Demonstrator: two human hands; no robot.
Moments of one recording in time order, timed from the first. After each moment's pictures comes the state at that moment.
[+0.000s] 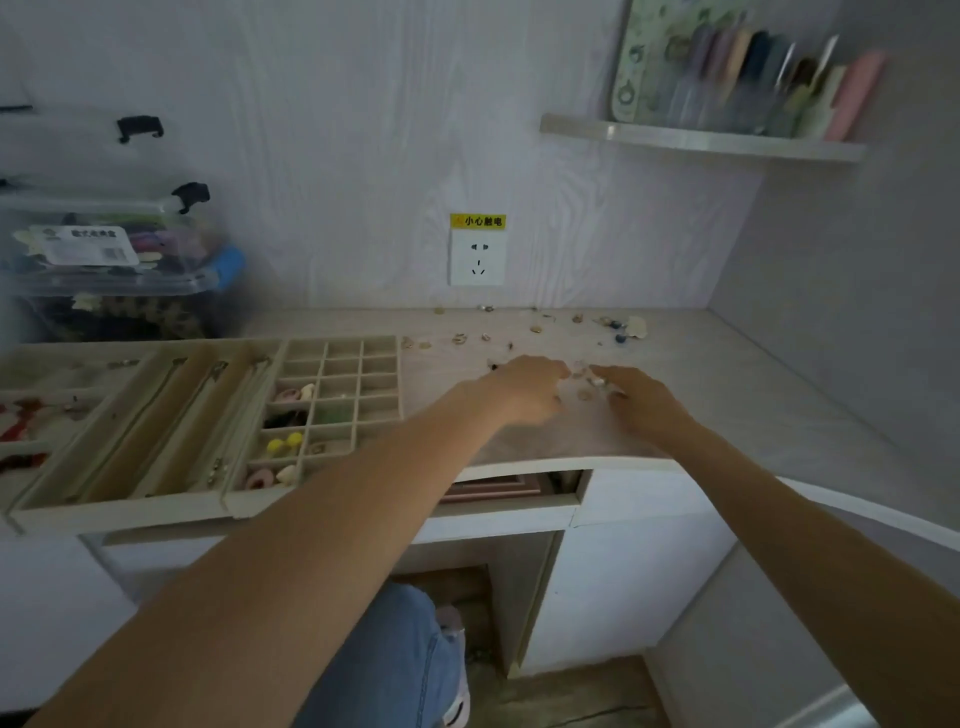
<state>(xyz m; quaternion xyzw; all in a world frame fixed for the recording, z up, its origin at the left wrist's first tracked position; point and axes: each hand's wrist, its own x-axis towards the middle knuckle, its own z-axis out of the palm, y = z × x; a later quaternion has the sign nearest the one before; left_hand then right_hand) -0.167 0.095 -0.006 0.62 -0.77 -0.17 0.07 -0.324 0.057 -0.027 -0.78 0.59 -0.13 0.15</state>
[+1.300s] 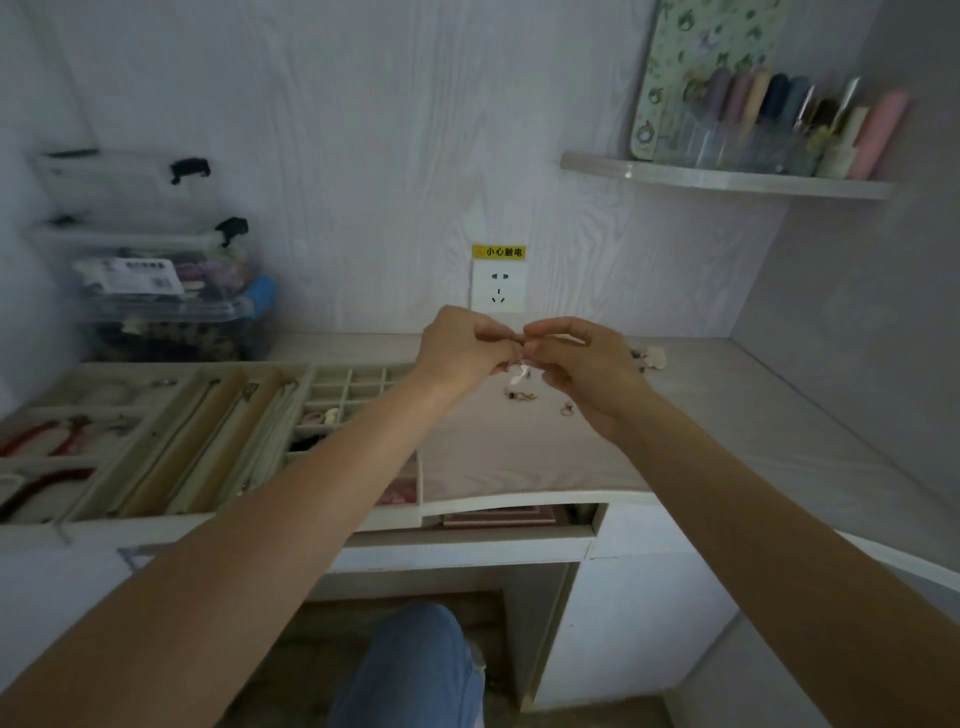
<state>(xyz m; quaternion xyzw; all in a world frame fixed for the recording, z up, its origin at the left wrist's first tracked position) -0.106 0.131 0.040 0.60 -0.52 -0.29 0.53 -0.243 0.092 0.038 -0.59 0.38 -0.43 0.57</state>
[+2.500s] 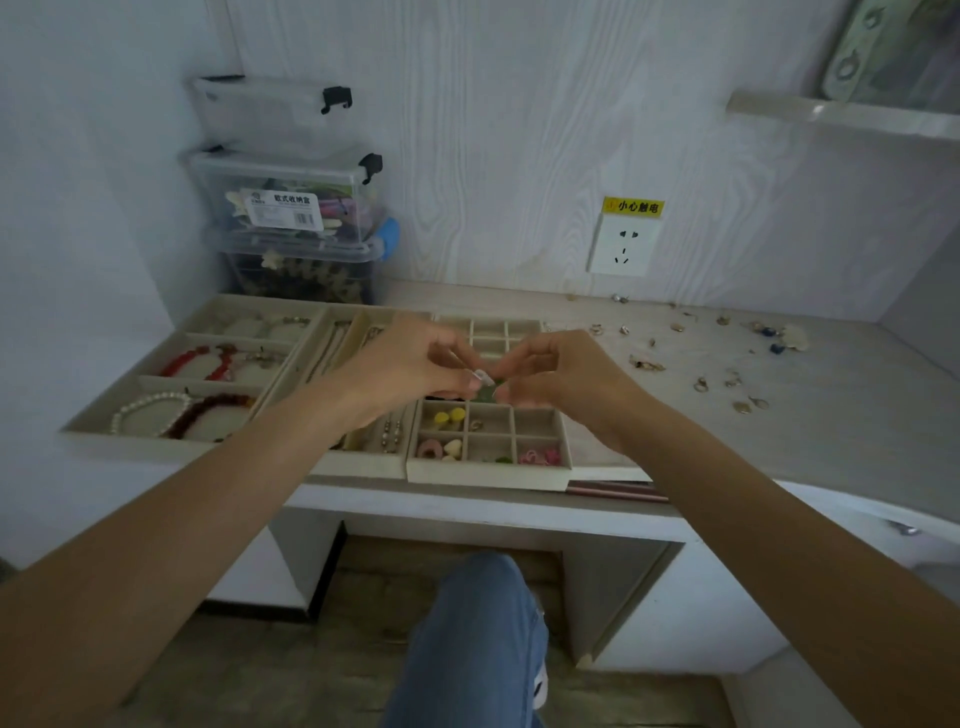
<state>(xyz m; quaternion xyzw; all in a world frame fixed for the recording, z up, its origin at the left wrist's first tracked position) 0.030 0.225 0.011 0.66 -0.57 -0.29 0.38 -0.134 0.150 0.009 -0.77 0.34 -0.22 0.49</state>
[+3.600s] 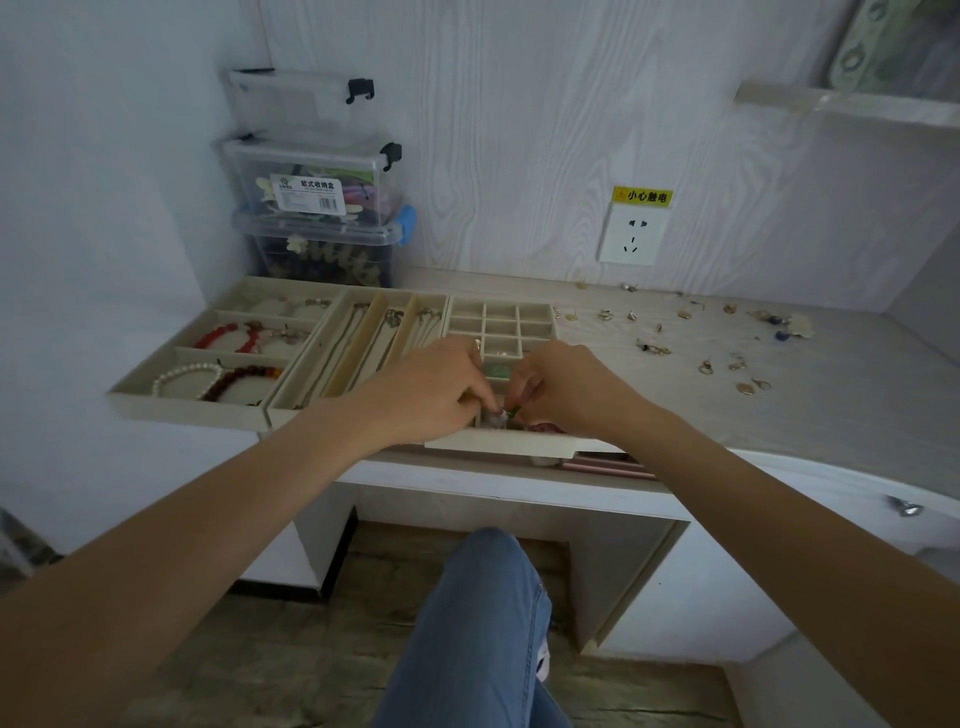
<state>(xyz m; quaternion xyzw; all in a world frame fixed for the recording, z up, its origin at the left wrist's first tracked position) 0.014 0.257 -0.006 0.66 -0.73 -0.08 0.15 -0.134 0.179 0.010 -0.92 0.34 -0.05 0.20</state>
